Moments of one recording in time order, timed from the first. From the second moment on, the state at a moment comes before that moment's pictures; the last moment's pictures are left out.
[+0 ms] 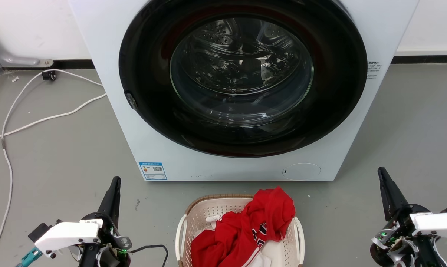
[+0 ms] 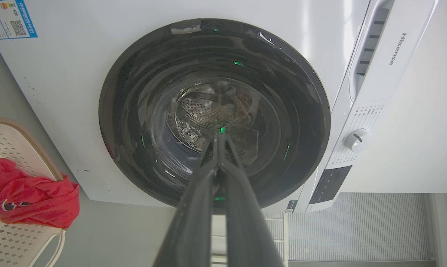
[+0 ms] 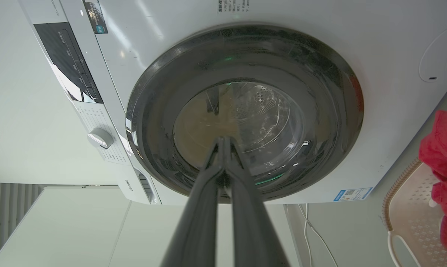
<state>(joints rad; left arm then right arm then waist) -0.11 0.05 0.11 0.25 -1.61 -0.13 0.11 -0.10 -0.05 -0.11 0.24 1.62 0.13 0.11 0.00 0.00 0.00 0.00</state>
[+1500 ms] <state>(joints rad) -0.04 0.05 0.23 0.19 -1.28 -0.12 -0.05 -0.06 -0.05 -0.11 0.15 0.94 0.13 -0.05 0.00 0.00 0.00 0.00</state>
